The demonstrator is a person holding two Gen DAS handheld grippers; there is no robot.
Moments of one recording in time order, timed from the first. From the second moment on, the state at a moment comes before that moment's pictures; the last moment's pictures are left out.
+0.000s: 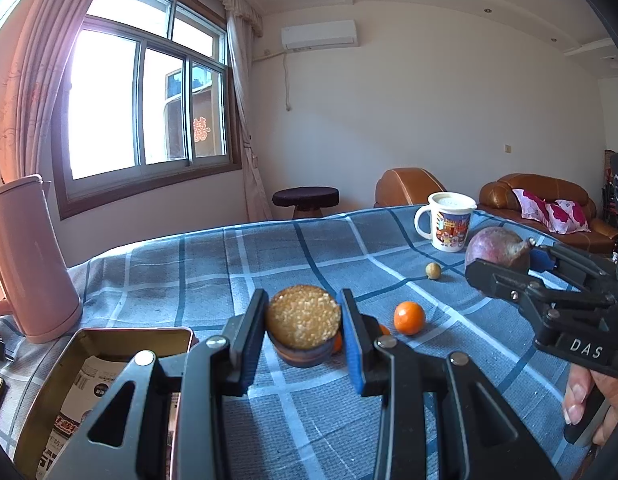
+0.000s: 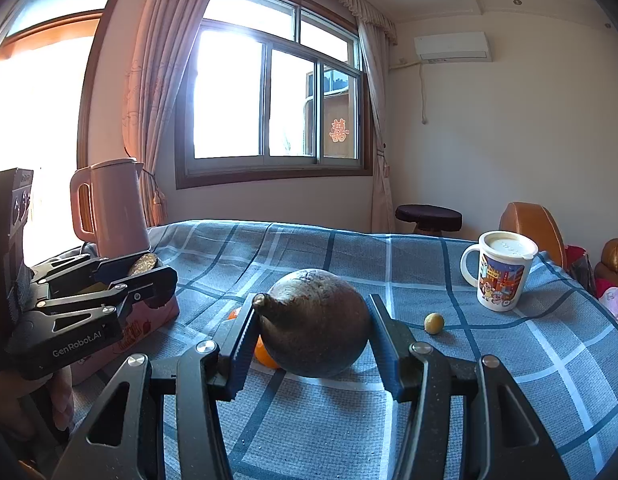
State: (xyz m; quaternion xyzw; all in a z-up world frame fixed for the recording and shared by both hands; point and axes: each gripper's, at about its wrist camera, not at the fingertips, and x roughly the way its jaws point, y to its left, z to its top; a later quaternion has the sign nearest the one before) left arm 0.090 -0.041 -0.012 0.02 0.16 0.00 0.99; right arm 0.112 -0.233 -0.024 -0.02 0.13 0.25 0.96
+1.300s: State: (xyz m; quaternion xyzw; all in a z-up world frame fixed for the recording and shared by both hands) left arm 0.064 0.008 -0.014 0.00 0.18 0.03 0.98; right arm 0.105 -0.163 -0.025 -0.05 0.14 0.31 0.94
